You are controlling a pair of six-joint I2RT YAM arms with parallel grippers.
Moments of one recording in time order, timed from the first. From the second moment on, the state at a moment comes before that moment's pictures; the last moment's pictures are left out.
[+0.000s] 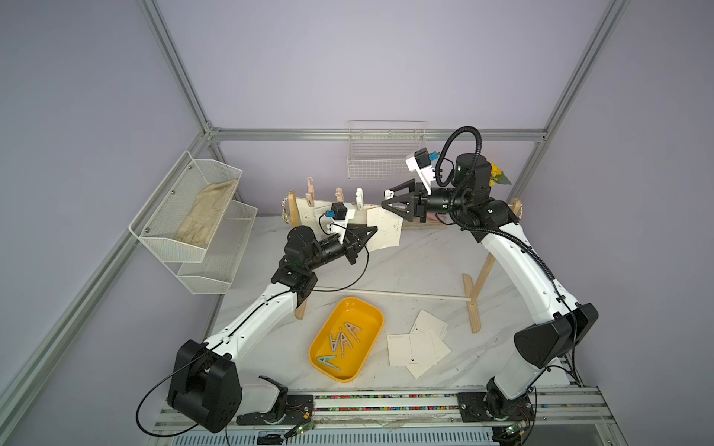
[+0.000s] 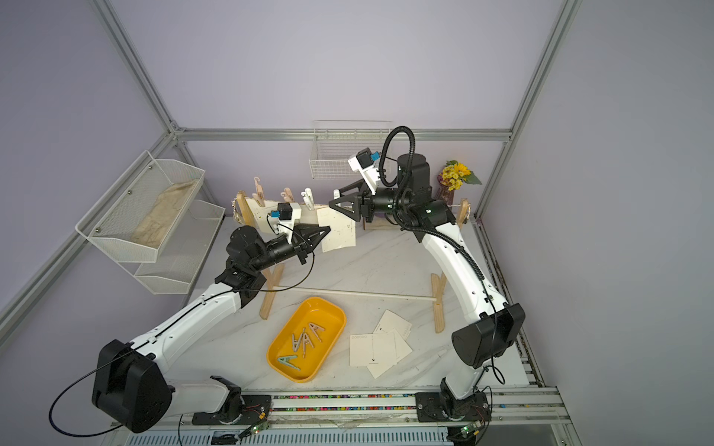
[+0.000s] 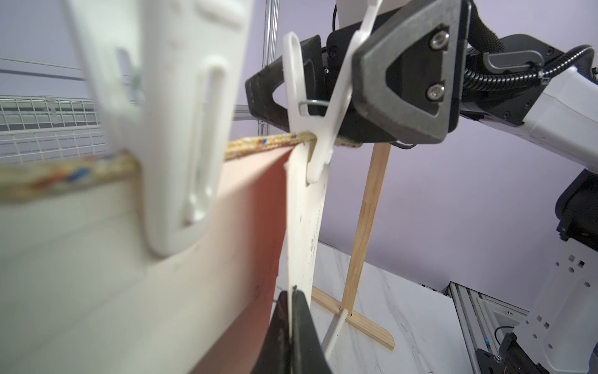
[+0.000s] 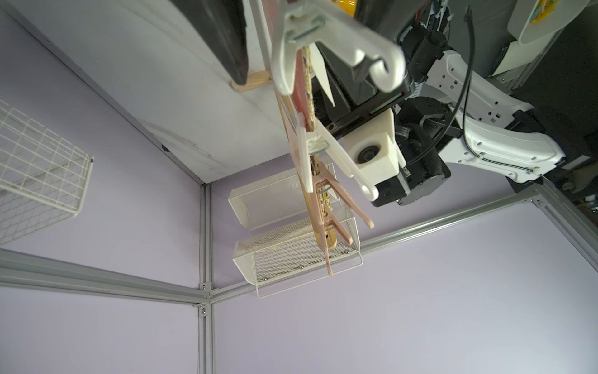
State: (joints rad) left arm -0.41 1.33 1.03 0.45 0.65 -0.23; right arm 0.39 1.71 1.95 -0.40 -0.99 0.07
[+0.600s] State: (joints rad) left arm -0.41 1.33 1.03 0.45 0.69 -0.26; right arm 0.39 1.67 1.92 -0.23 -0.91 0.09
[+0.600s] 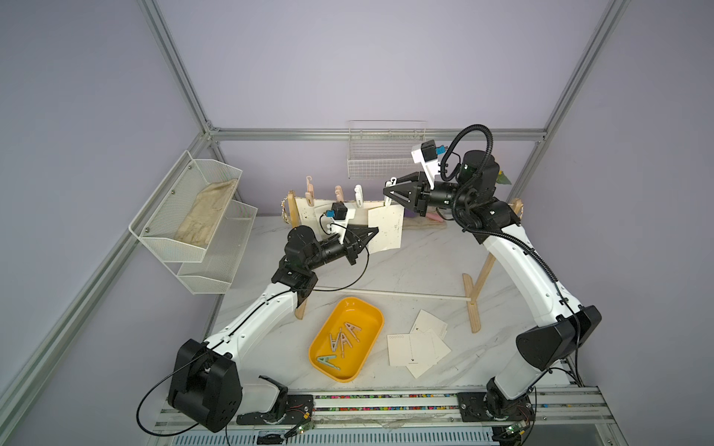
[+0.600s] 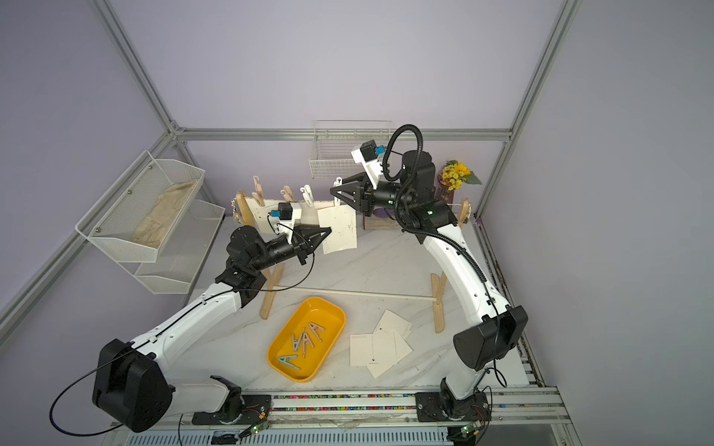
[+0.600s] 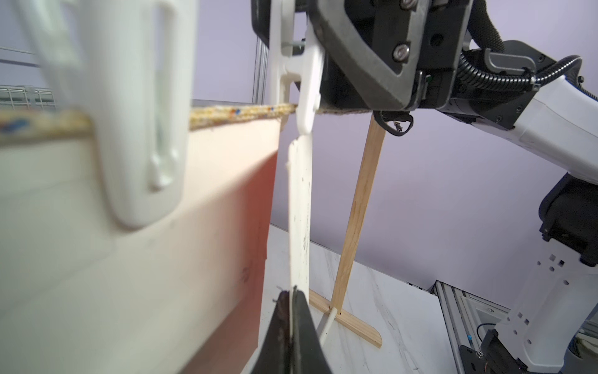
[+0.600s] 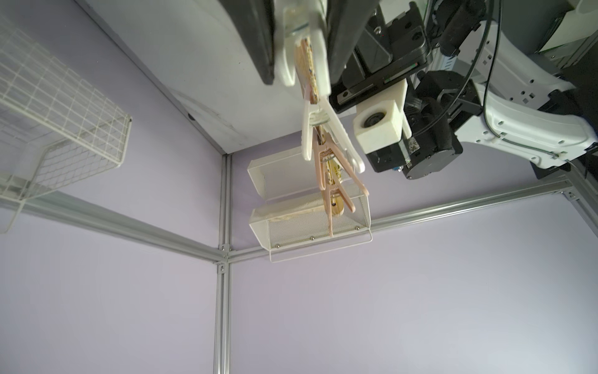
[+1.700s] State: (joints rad) left arm -0.43 0.48 0.94 0.02 0.02 0.18; right arm 0.94 1.49 1.16 -0.07 -0.64 -0.05
